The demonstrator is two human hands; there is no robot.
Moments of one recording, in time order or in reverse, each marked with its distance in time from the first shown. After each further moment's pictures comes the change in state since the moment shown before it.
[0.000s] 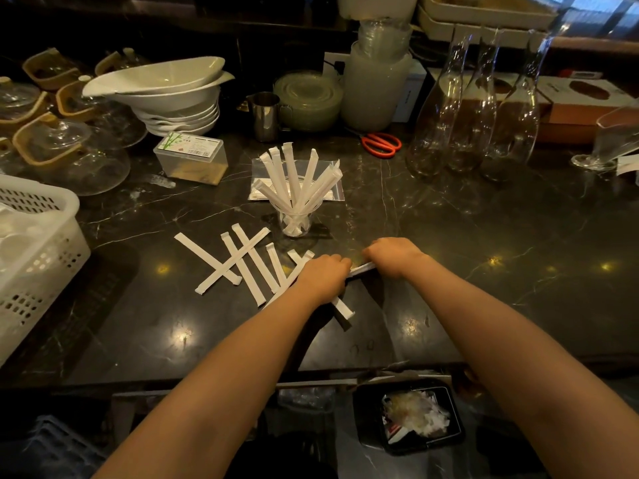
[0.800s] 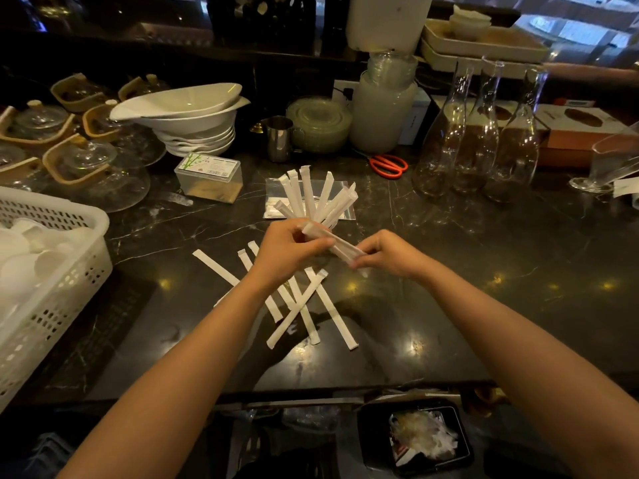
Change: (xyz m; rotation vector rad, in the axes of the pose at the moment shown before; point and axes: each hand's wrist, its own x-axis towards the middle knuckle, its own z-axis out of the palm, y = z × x) left_hand -0.074 -0.049 -0.091 -1.231 0.471 -0.046; right_hand -0.025 -0.025 -0.056 0.971 0.197 -0.115
